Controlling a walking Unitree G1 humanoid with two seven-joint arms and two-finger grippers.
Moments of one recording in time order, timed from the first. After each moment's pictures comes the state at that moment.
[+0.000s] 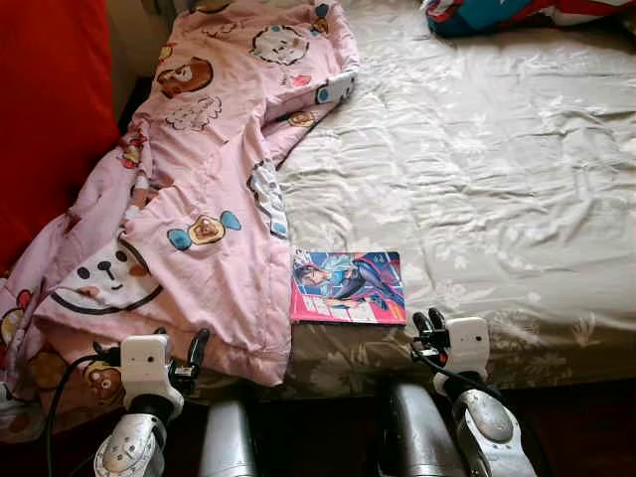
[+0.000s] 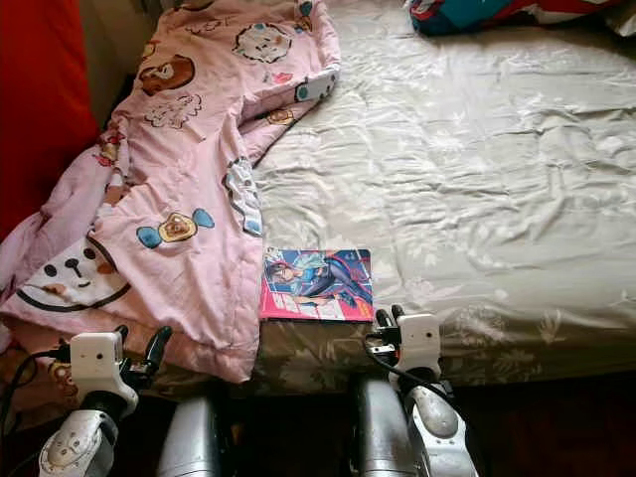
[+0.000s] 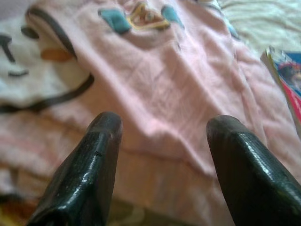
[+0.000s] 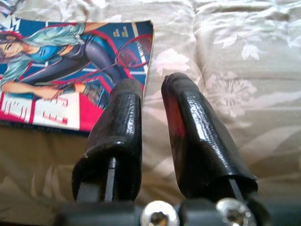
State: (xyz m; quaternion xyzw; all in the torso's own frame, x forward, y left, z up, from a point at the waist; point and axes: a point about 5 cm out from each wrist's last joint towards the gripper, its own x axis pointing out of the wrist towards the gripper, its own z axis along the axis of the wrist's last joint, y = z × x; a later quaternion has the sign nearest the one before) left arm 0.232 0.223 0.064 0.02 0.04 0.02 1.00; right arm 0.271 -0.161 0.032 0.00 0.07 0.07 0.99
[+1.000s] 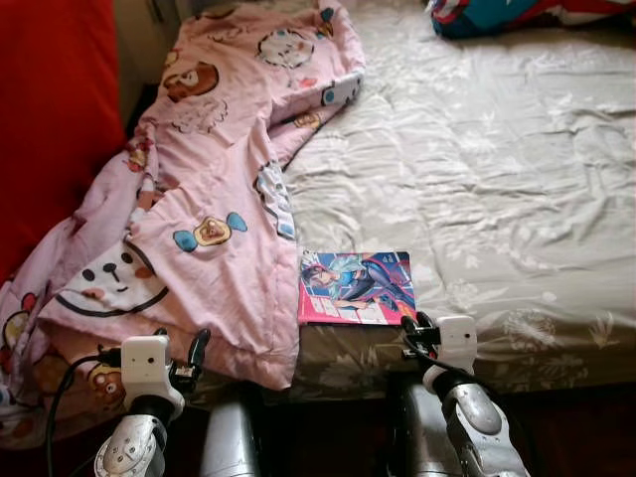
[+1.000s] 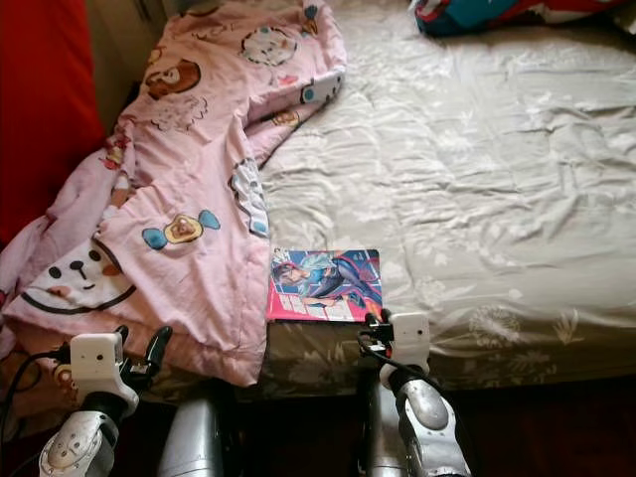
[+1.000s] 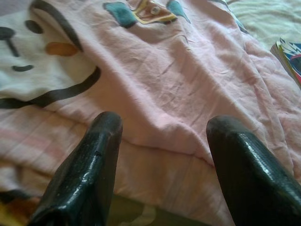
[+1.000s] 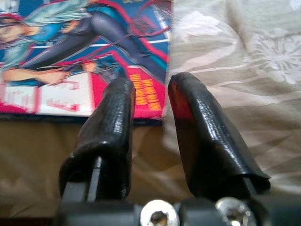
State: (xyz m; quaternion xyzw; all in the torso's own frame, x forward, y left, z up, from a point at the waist) left arm 0.231 0.222 0.066 0.02 0.03 0.02 1.00; right arm 0.285 -0.155 0.024 0.05 0.11 0.08 0.99
